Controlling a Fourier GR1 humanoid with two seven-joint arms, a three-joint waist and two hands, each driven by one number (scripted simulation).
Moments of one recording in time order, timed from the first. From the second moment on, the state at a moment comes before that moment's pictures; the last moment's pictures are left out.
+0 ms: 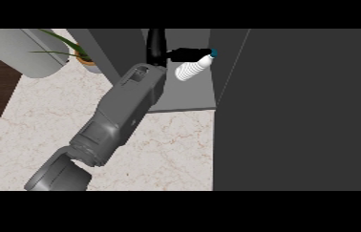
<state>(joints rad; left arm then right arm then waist) -1.20 0.01 -0.26 -0.26 0.50 0.57 -0.55 0.87 -0.17 -0.24 -2.37 -0.36 0.63 -0.32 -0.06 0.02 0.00</state>
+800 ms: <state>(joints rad) -1.02 0.00 -0.35 -0.60 0.60 0.41 -0.55 0.88 -0.16 -0.23 -2.38 -0.37 0.63 -0.29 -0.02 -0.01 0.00</state>
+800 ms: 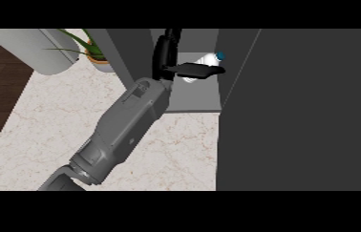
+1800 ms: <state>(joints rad) -0.41 0.11 -0.62 -1.43 0.54 0.52 -0.38 0.85 -0.18 -0.13 -2.39 -0.36 0.61 -0.21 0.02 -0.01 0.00</state>
